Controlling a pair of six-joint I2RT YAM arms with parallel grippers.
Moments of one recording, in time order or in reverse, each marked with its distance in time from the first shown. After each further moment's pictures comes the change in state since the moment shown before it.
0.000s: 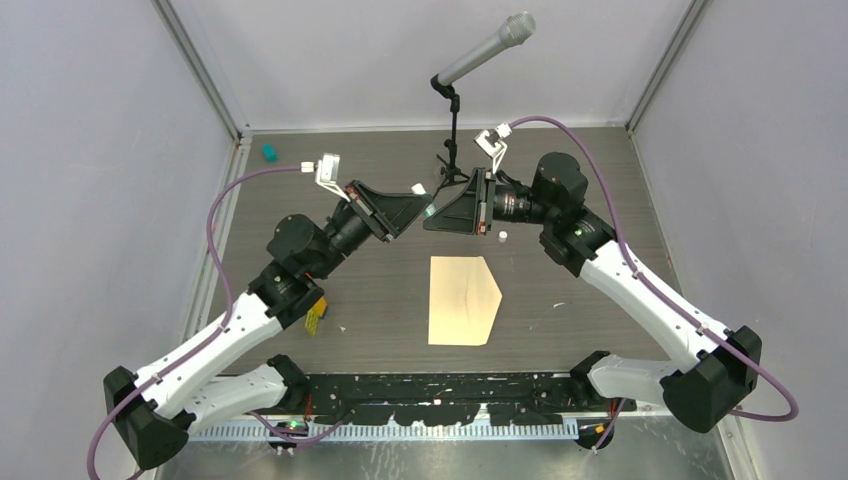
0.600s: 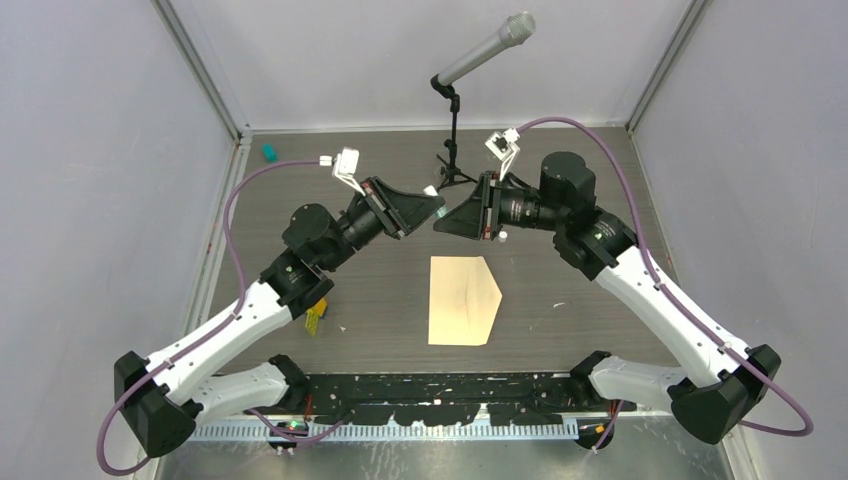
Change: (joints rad) left arm -0.001 0.082 0.035 -0.013 0.054 -0.024; right arm 0.005 -0.061 0.070 -0.317 0.155 -0.258
